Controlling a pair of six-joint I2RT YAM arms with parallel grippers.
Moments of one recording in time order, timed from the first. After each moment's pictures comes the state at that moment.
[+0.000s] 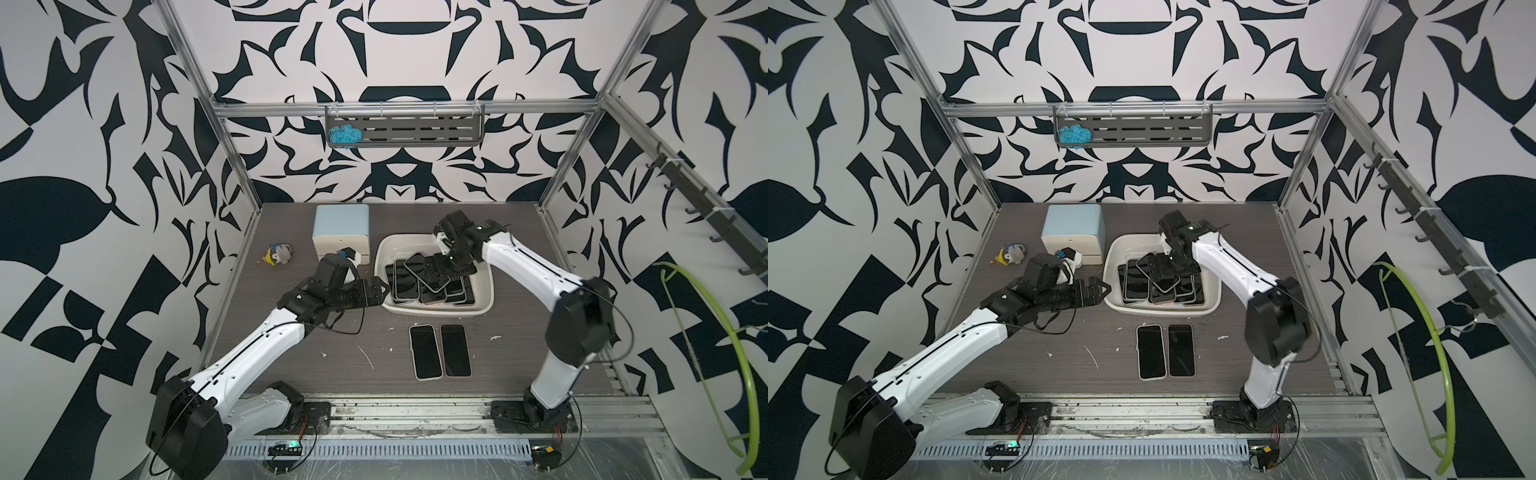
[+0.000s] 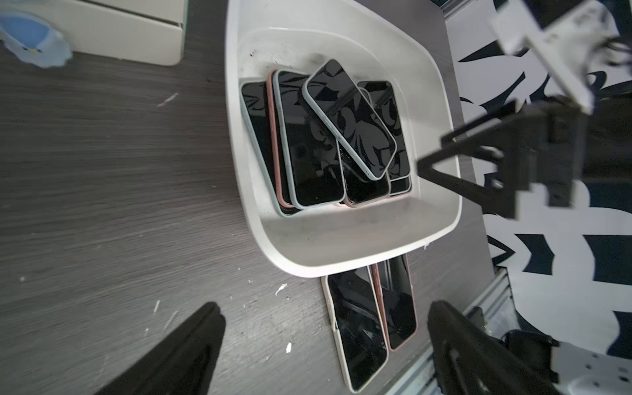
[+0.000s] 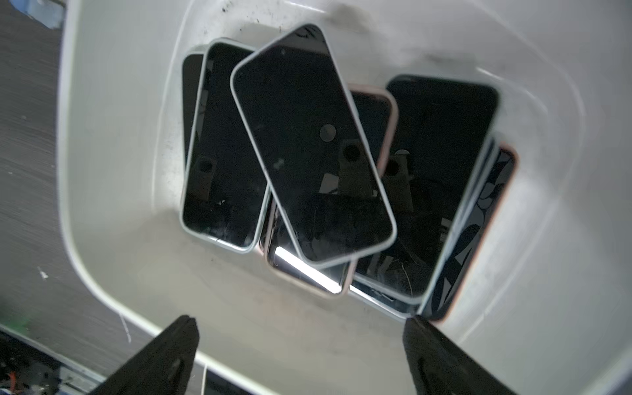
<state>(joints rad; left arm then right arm) -0.58 1.12 0.82 -0.43 0.29 -0.63 0.50 1.87 1.61 -1.02 -0.14 0.20</state>
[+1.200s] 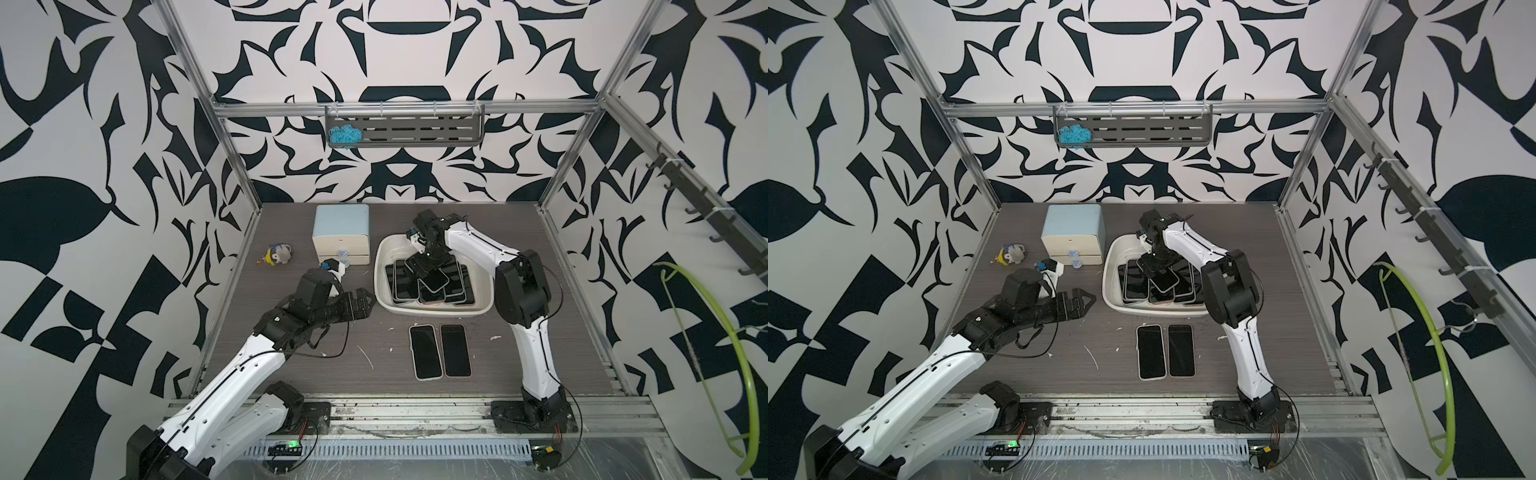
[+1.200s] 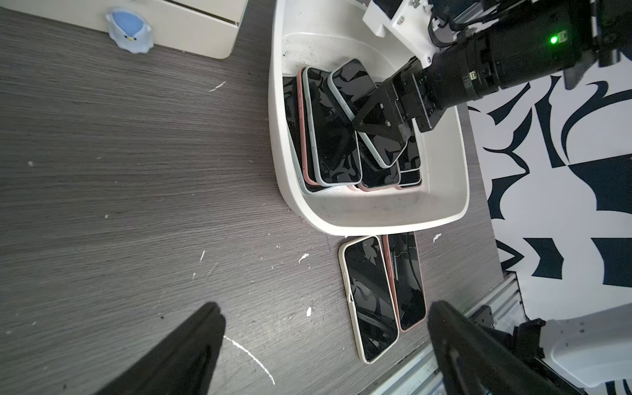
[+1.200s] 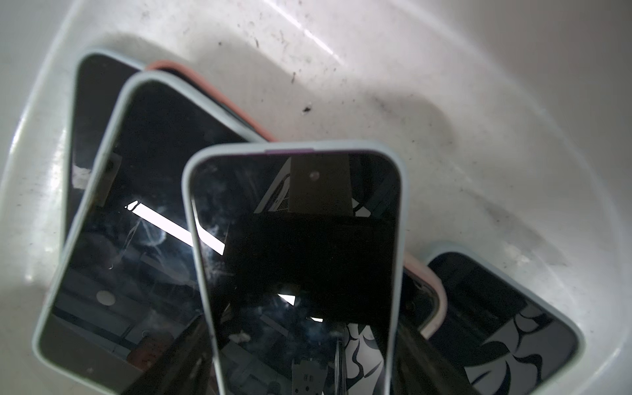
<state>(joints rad) -0.55 0.89 0.74 -0.55 0.21 -0.64 0.51 2.21 1.89 -1.05 -0.03 -0.05</state>
